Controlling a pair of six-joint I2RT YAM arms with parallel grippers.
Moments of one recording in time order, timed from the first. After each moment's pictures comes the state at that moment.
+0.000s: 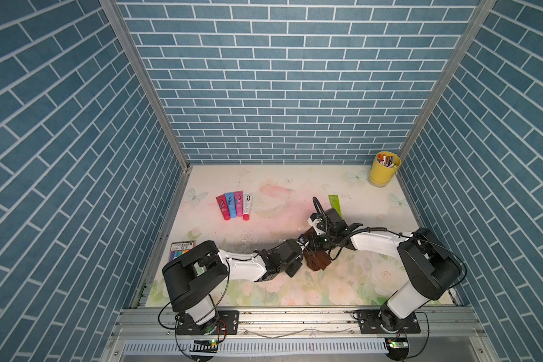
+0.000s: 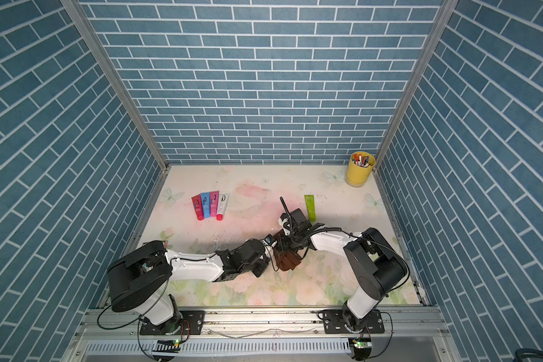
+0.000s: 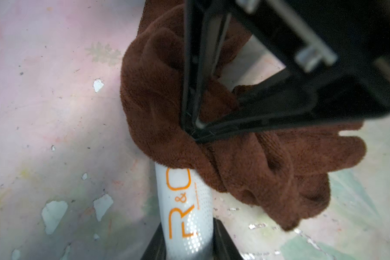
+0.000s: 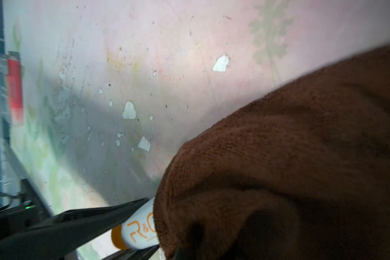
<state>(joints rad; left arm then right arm) -1.04 1.63 0.65 0.12 -0.14 -0.16 0.64 1.65 0.80 -0.20 -0.42 0.45</state>
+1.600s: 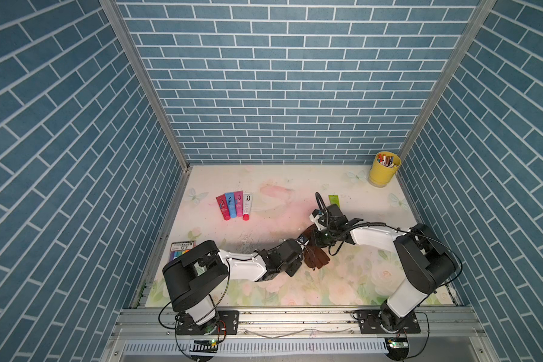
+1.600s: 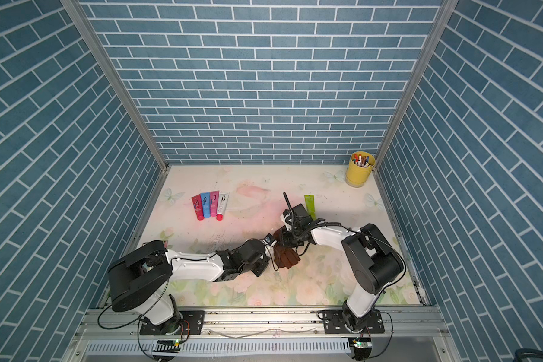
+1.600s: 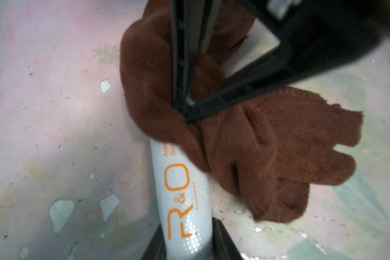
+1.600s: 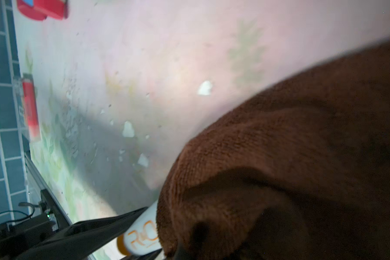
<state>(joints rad) -1.03 1.64 0.66 0.12 -0.16 -0.17 0.66 1.68 0.86 -0.24 -0.44 0.47</state>
